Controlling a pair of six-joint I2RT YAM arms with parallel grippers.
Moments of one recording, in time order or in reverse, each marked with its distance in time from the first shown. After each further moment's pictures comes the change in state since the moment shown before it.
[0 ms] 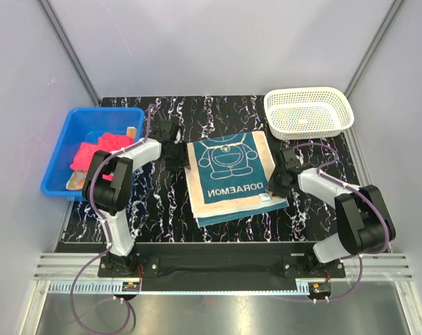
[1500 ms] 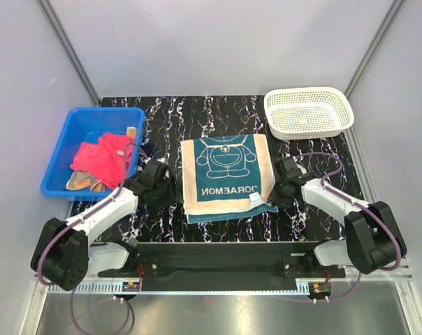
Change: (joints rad) left arm -0.118 -0.697 -0.583 -0.027 -0.052 -0.216; right arm 0.063 -0.138 -0.081 -0.092 0.017 0.106
